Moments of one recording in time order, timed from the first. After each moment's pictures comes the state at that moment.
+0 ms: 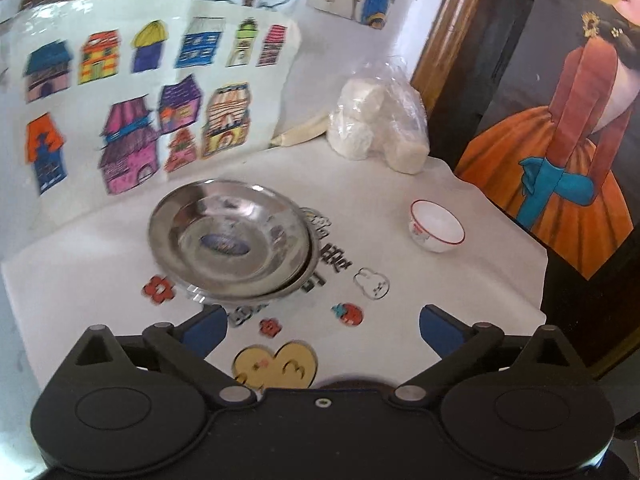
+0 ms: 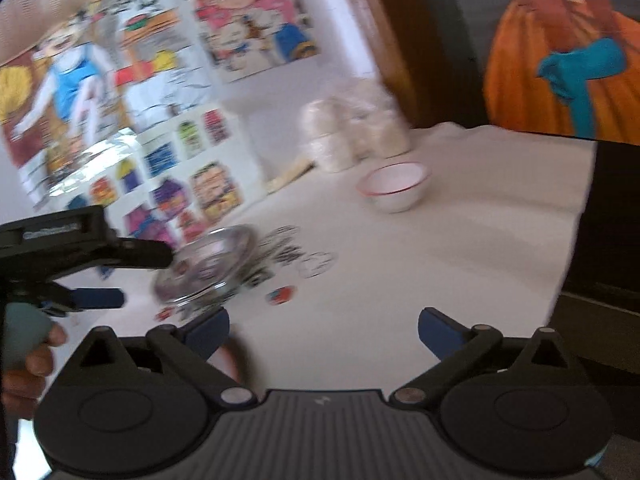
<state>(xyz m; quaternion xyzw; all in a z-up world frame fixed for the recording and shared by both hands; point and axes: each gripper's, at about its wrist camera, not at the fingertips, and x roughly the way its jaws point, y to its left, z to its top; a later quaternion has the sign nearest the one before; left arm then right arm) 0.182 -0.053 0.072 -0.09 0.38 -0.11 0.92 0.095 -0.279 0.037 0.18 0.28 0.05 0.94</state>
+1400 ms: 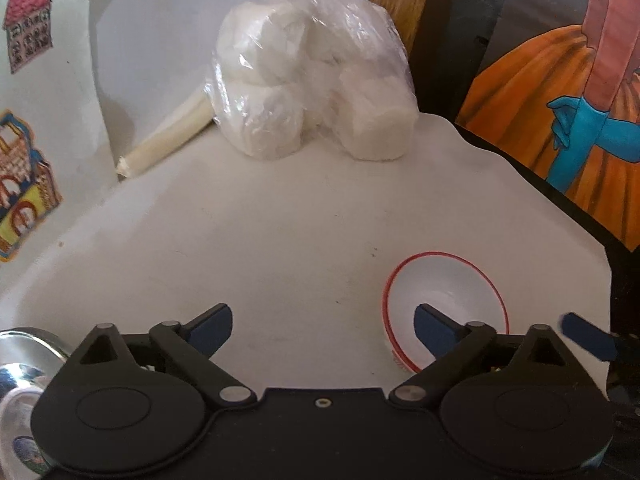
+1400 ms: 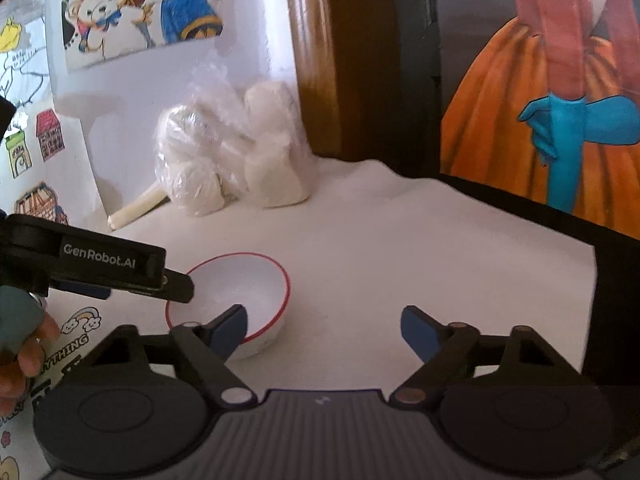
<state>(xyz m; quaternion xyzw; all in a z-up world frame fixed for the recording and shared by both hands) 0.417 -0.199 0.007 -0.01 0.45 -0.14 0.88 0.307 -0.358 0.004 0.07 0.31 -0.03 0.95</state>
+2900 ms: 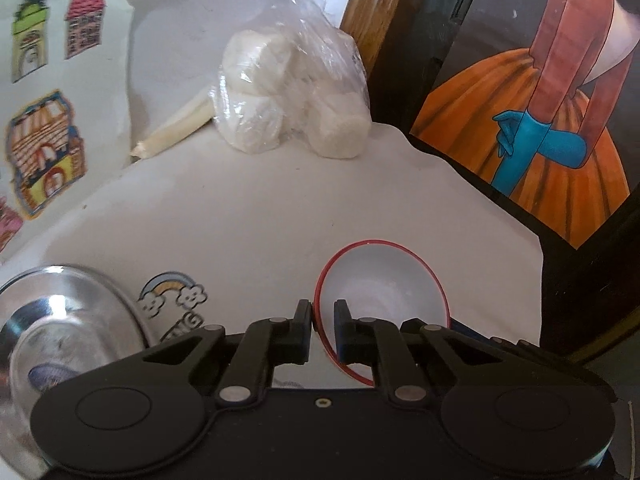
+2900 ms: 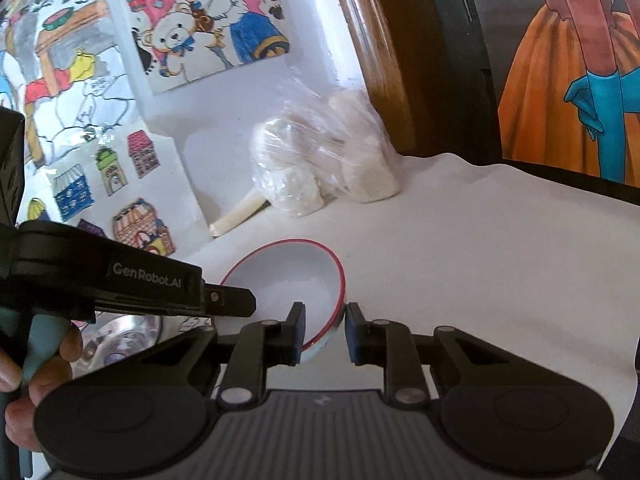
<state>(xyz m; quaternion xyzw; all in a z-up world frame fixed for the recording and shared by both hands) 0.344 -0.160 0.046 -0.05 0.43 -0.19 0.88 0.256 -0.313 0.024 0.14 0.28 0.05 0.95</state>
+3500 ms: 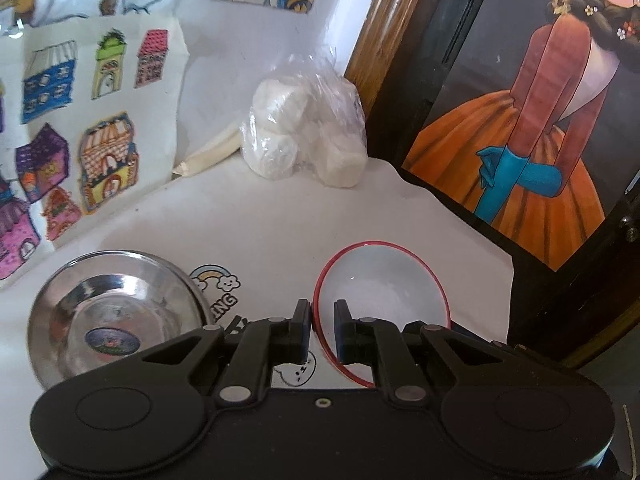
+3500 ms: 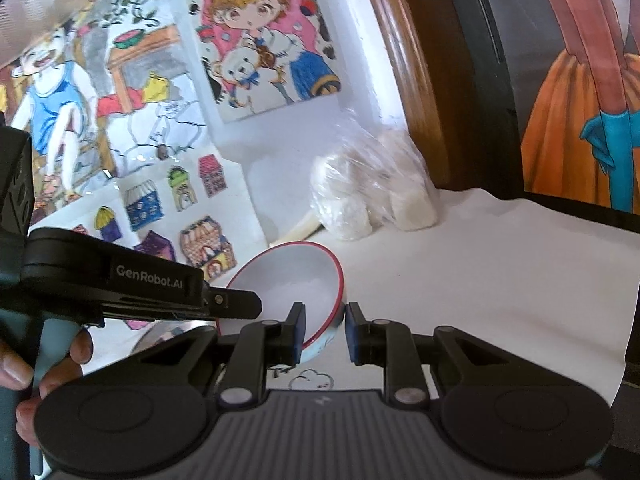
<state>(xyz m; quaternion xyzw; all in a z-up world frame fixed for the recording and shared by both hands) 0.280 -0.114 0.090 -0.08 0.39 -0.19 0.90 0.201 -0.279 0.070 0.13 0.24 0.08 0.96</state>
